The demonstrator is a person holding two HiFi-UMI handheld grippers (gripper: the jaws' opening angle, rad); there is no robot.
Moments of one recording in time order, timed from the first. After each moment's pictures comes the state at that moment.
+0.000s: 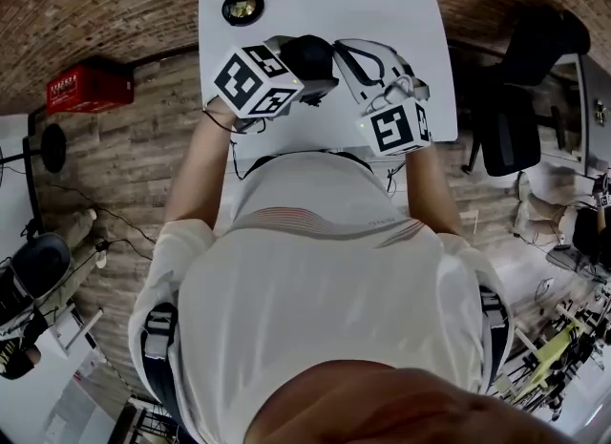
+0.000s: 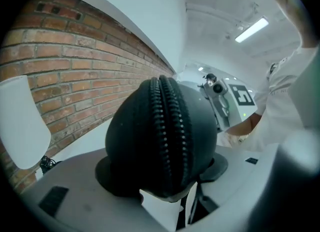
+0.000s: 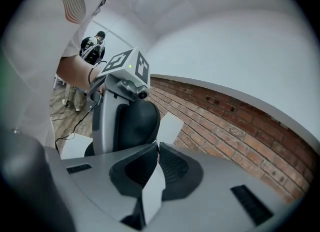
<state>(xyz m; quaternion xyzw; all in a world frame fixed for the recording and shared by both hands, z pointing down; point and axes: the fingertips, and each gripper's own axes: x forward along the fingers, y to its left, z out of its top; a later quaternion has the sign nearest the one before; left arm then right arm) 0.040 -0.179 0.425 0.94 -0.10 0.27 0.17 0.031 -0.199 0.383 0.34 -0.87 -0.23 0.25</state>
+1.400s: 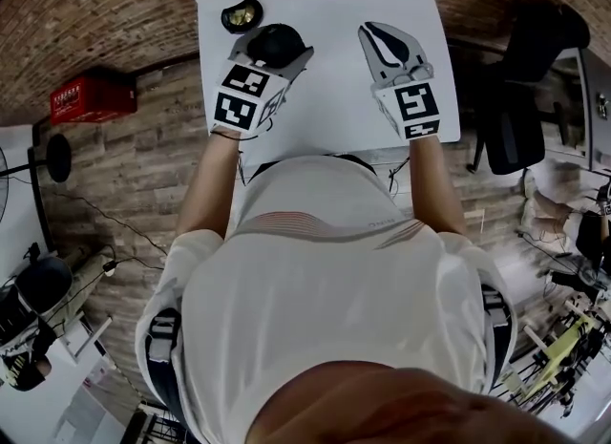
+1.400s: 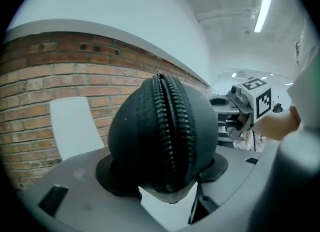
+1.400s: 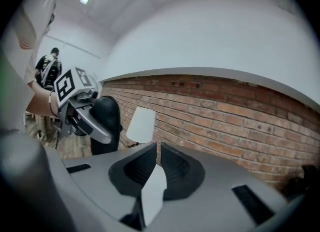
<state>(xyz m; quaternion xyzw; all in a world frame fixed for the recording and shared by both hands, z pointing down) -0.009 -0.246 0.418 0.92 -0.34 0.19 0.09 0.091 -0.243 0.374 0.47 -0.86 -0.08 0.18</state>
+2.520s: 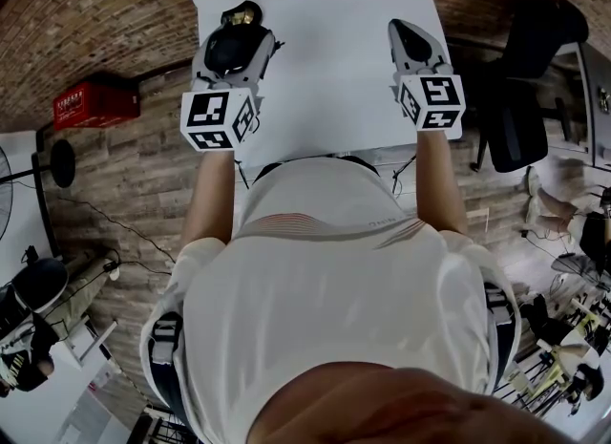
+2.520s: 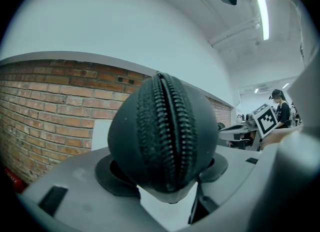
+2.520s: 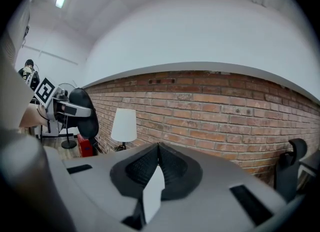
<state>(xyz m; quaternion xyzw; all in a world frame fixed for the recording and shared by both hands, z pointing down) -0.082 -0.256 0.365 0.87 -0.49 0.03 0.04 0.156 -0.258 0.380 0.55 -0.83 -0.01 0.14</state>
